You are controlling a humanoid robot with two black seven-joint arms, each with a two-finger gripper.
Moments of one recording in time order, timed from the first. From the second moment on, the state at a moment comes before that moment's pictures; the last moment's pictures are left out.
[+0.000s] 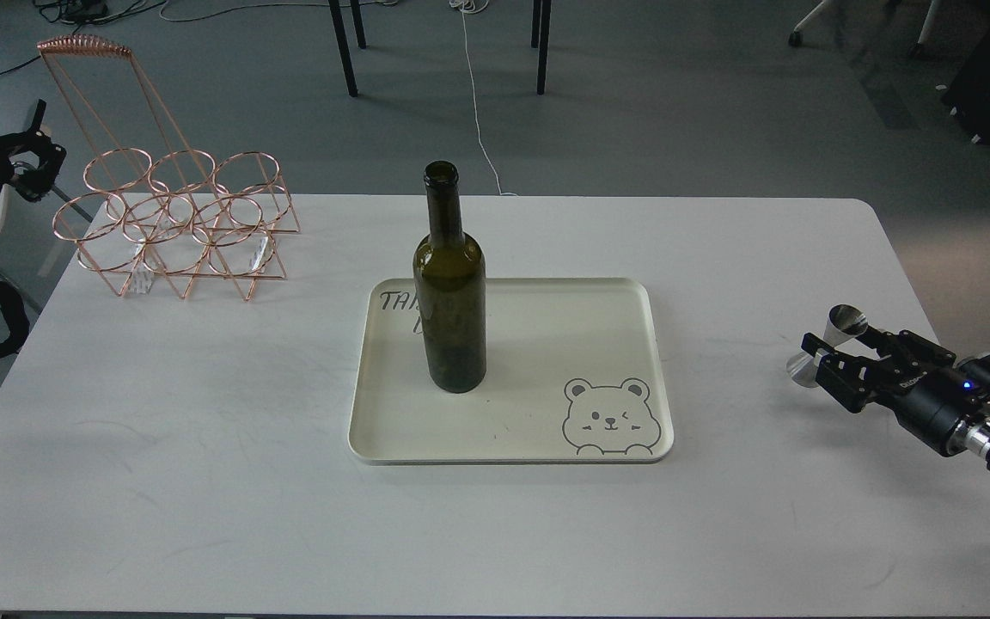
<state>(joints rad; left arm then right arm) -0.72 0.70 -0.67 -0.70 -0.39 -0.43 -0.41 0.47 -0.82 0.29 0.92 -1.59 -0.49 0.49</state>
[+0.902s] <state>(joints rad) -0.73 0.70 -0.65 -0.69 -0.35 -0.46 -0.40 0.81 -0.80 0.42 0.98 -0.53 -0.35 0.49</state>
